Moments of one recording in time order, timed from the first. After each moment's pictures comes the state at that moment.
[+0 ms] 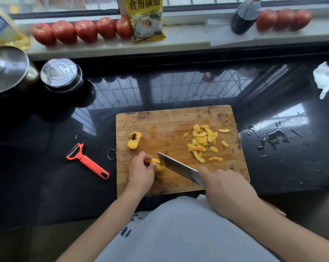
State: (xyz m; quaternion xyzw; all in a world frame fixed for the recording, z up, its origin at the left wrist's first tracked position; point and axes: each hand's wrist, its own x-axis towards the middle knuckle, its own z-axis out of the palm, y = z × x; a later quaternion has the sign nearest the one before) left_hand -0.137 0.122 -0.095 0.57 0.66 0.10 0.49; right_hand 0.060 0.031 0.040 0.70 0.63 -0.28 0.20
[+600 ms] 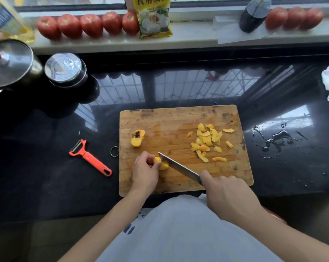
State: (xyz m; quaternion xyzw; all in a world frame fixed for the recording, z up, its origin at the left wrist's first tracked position) left_hand -0.134 0.115 -0.095 0.54 0.67 0.14 0.49; right_hand 0.053 0.022 0.035 0.70 0.62 -0.28 0.21
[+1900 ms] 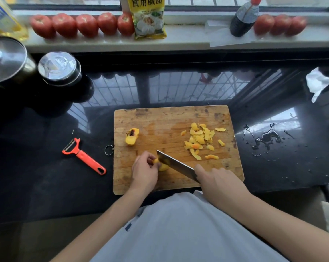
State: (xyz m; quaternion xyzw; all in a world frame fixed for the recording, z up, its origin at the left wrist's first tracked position) left_hand -0.123 0.106 -0.090 0.56 0.66 0.11 0.50; right_hand 0.067 0.024 0.013 0.68 0.65 -0.26 0.20
